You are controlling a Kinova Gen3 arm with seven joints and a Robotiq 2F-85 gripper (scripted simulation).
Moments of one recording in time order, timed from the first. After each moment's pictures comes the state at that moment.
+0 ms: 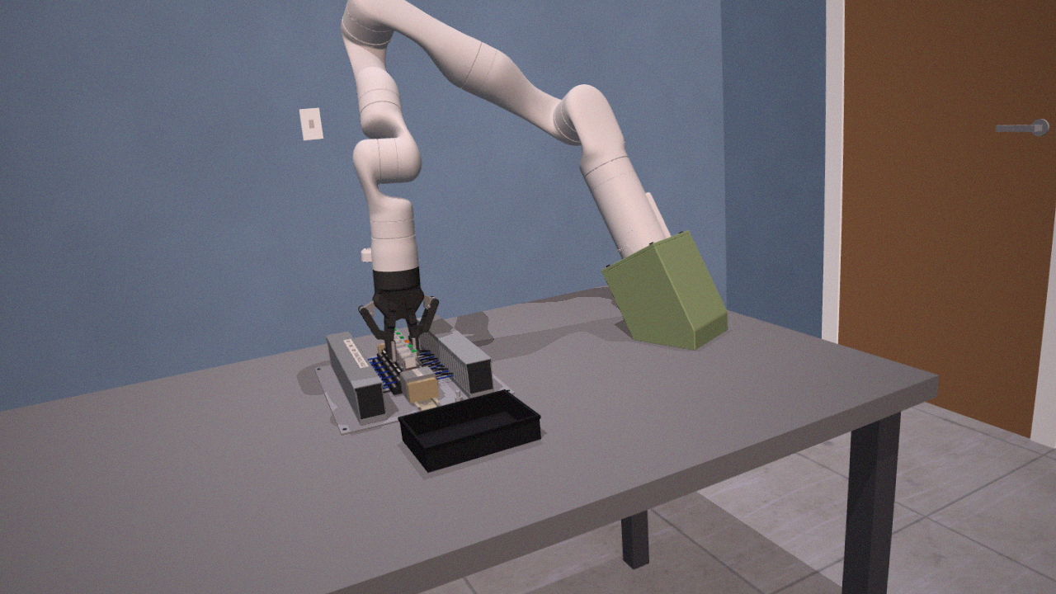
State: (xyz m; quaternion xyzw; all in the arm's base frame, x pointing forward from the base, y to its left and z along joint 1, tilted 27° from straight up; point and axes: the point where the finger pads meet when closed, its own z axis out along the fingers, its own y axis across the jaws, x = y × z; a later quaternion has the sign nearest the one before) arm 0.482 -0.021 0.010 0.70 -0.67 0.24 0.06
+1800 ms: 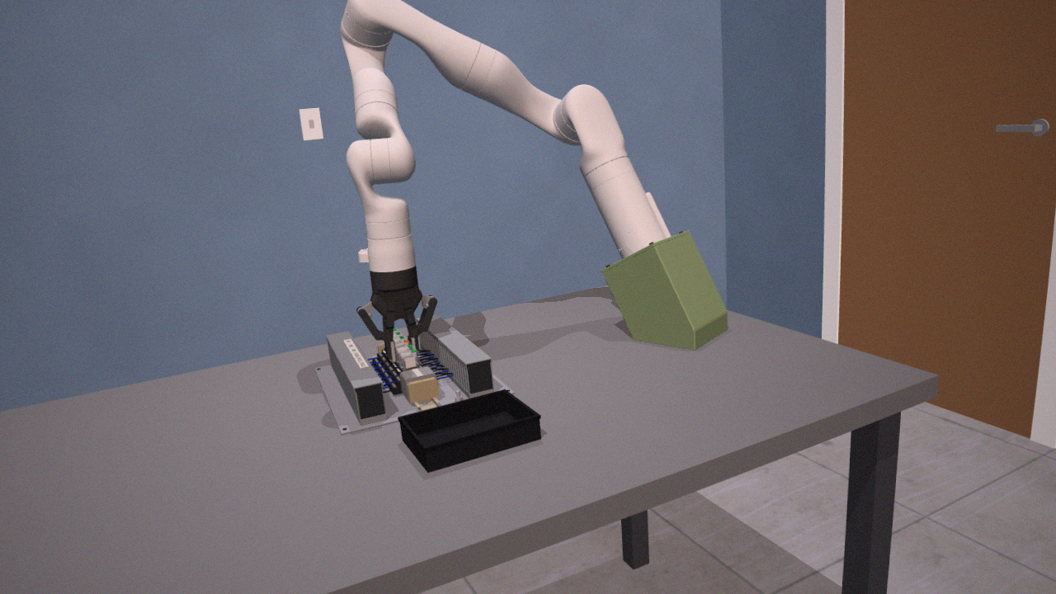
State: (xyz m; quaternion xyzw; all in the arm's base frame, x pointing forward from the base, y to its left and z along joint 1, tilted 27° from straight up) arm 0.483 -0.021 0.010 0.69 -0.68 0.23 0.07
